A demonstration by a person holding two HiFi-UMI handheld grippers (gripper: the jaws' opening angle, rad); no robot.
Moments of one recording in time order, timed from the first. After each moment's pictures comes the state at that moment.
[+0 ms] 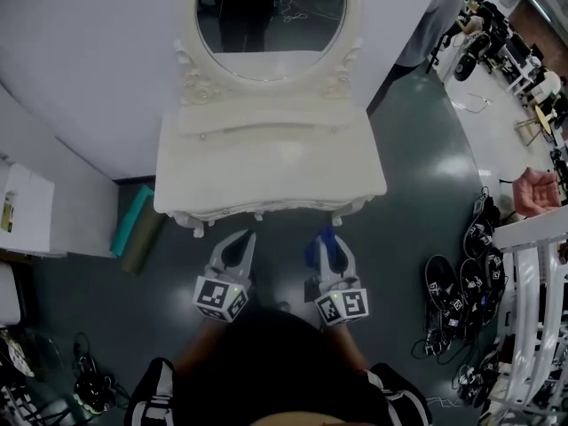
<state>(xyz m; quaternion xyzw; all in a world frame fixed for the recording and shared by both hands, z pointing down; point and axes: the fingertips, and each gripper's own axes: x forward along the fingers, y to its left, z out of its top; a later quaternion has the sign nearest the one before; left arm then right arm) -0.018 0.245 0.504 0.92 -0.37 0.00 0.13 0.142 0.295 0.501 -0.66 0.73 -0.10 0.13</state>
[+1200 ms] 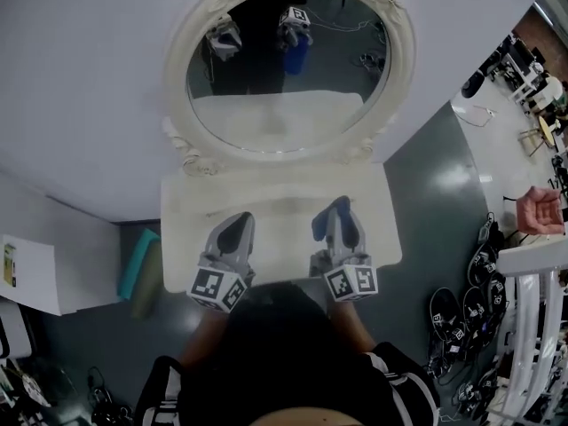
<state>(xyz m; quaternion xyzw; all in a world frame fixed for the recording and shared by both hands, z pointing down) 0.012 -0.081 0.443 0.92 -0.37 -0.05 0.11 0.212 -0.045 0.451 -0.68 0.70 -0.08 0.19</state>
